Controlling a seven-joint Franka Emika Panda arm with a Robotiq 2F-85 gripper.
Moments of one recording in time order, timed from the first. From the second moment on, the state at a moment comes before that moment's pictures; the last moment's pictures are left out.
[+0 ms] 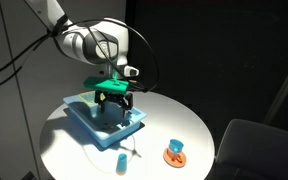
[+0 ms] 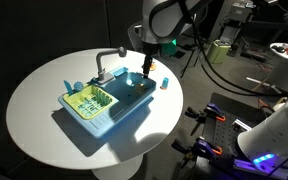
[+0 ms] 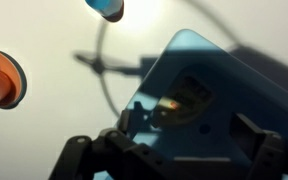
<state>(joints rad) -0.09 0.20 0.00 -2.25 -0.03 2.46 -0.41</state>
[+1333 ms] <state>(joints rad) -0.17 0.34 -0.02 -1.91 0.17 2.25 -0.48</state>
